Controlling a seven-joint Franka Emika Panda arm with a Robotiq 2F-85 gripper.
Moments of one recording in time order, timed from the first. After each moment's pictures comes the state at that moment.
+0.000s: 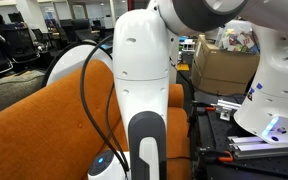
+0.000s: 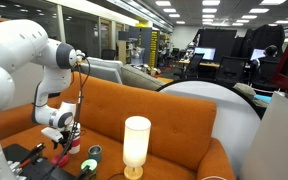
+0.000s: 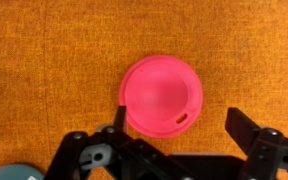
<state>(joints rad) 0.40 1.21 0.19 -1.87 0.09 2.91 0.37</state>
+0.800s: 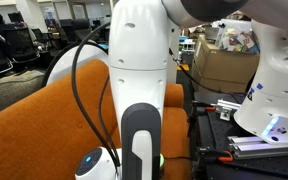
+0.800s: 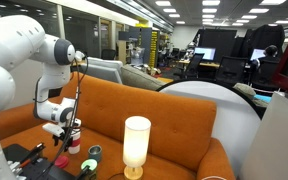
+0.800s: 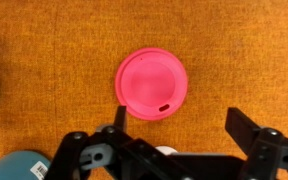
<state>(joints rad) 0.42 1.17 0.17 -1.85 0.09 2.80 0.38</state>
